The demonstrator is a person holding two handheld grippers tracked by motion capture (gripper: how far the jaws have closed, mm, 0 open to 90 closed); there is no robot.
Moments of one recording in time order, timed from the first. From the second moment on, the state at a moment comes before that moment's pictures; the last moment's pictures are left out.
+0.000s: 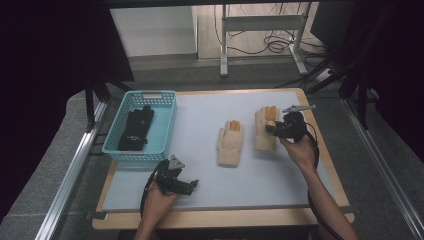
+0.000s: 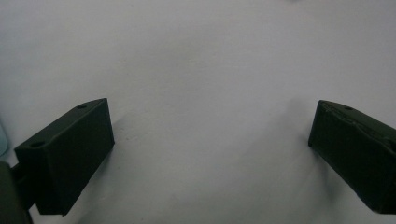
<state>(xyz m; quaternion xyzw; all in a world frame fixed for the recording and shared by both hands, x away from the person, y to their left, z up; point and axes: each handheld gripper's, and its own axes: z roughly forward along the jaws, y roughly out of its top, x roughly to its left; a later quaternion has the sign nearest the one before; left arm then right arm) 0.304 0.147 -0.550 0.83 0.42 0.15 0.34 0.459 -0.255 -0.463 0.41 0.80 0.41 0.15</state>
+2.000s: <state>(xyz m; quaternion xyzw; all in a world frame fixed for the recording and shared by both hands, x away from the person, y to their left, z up) 0.304 0.147 -0.550 0.83 0.42 0.15 0.35 0.419 -0.179 -0.489 0.38 0.82 0.40 0.12</state>
